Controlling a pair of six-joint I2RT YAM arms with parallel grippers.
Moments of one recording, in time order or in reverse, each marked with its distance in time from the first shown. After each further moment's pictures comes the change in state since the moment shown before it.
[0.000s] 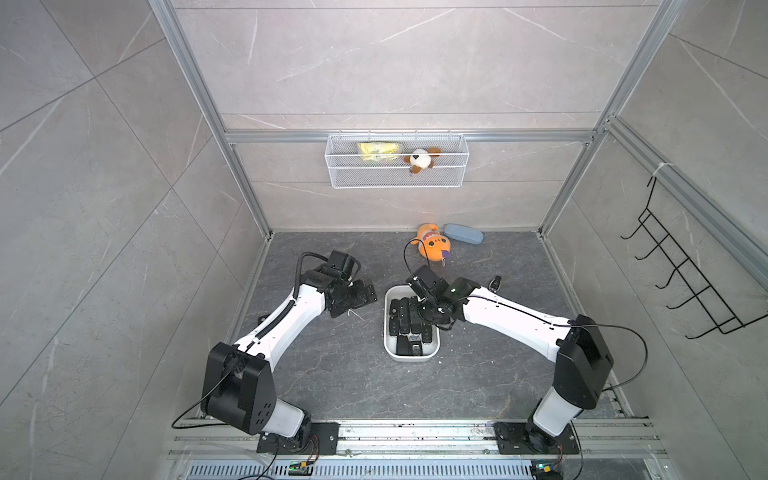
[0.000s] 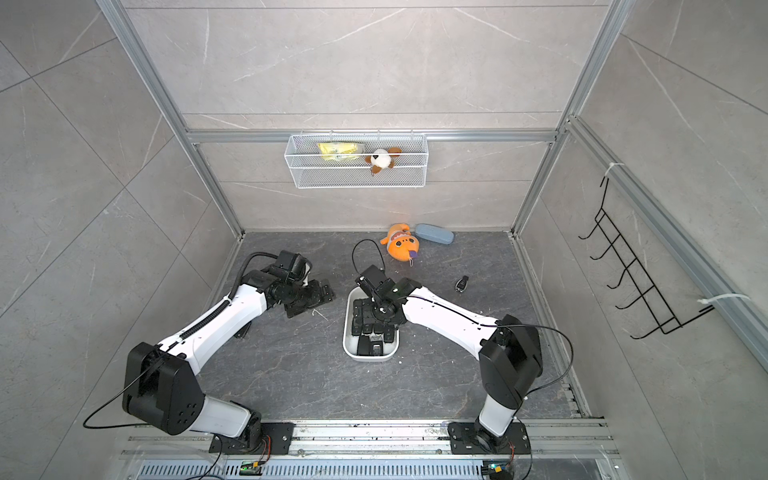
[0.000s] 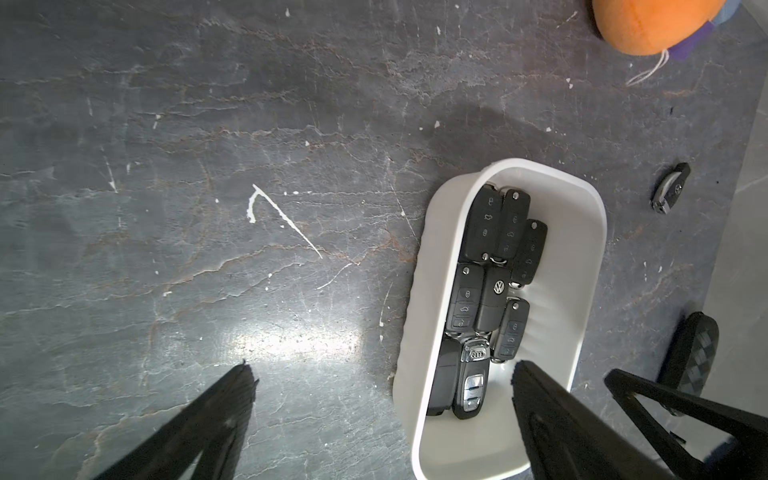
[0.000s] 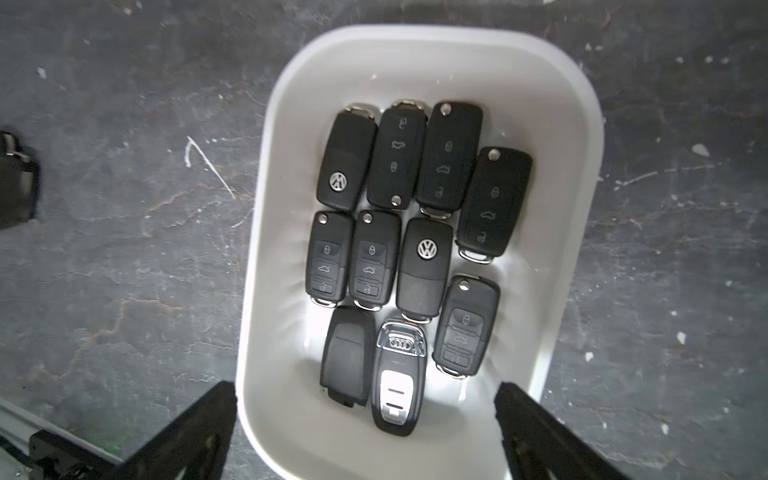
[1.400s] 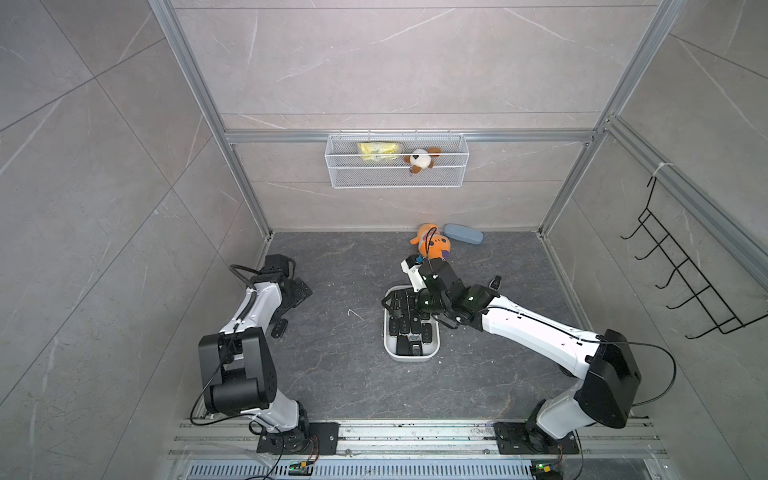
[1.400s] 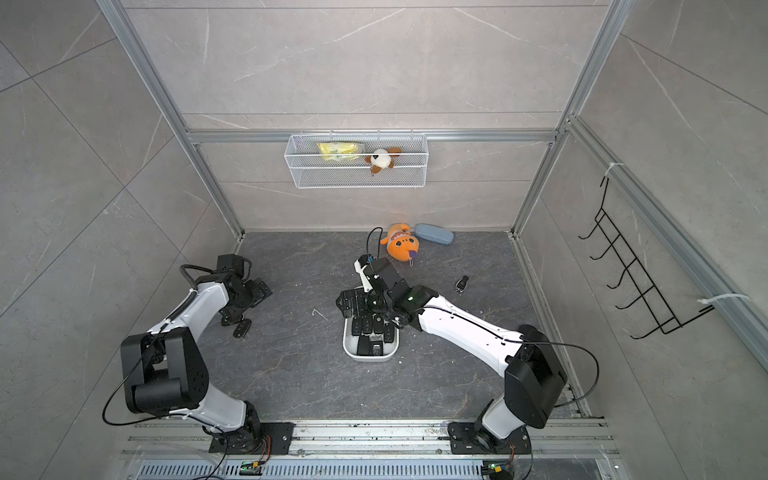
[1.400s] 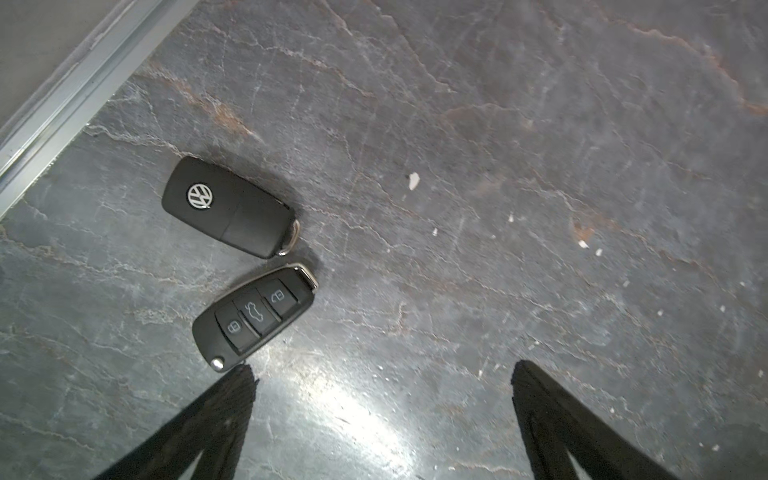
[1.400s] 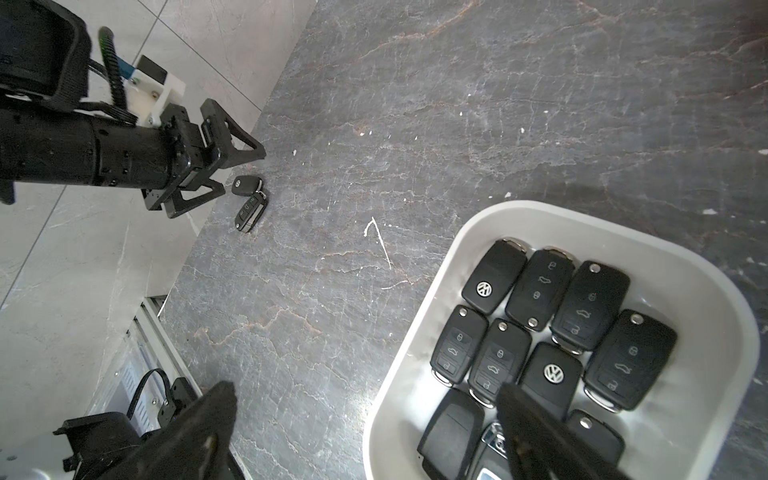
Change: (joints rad) left arm 0.538 0.119 -0.079 0.101 -0.231 0.047; right arm 0.000 -0.116 -0.086 0.365 -0.179 -0.161
